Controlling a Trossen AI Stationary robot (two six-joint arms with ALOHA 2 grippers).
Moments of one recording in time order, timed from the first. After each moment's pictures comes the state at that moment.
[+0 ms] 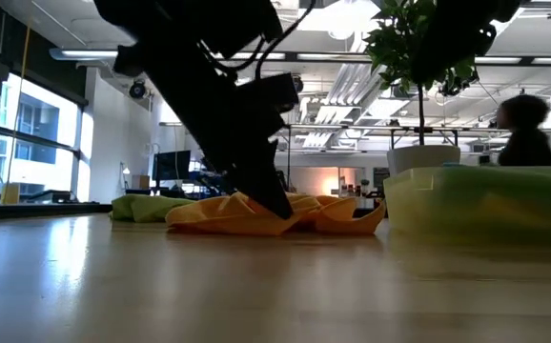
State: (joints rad) left arm -0.10 1.92 1.05 -0.05 -0.32 -0.28; right arm 0.49 1.42 1.10 -0.79 0.54 0.81
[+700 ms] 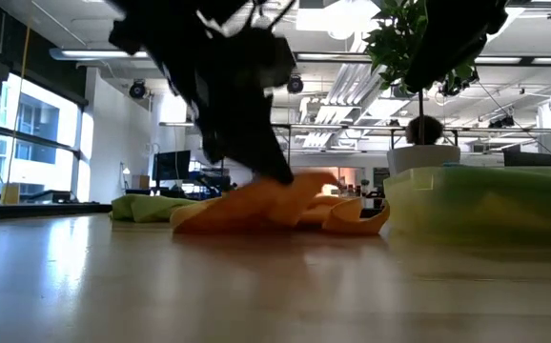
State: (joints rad) left arm -0.11 1.84 1.05 -0.07 -0.15 -0.43; right arm 0.45 1.42 1.10 -0.84 0.57 0.76
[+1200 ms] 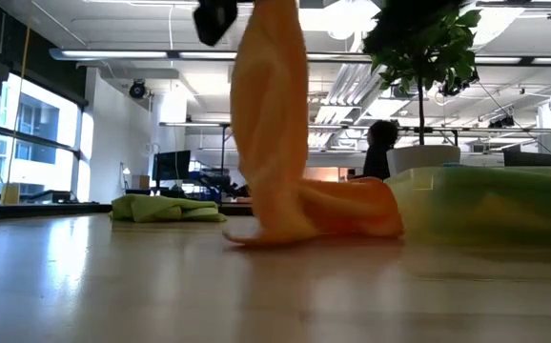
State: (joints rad) left arm -0.17 1.45 1.05 -0.08 -0.19 -0.35; right arm 0.45 1.42 1.10 -0.53 0.62 0.32
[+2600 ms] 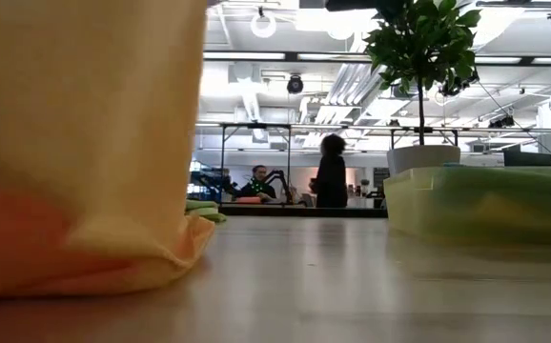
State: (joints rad) left arm -0.19 1.22 1.06 -0.29 0.14 -0.46; right arm 0.40 1.42 1.10 -0.27 0.39 0.28
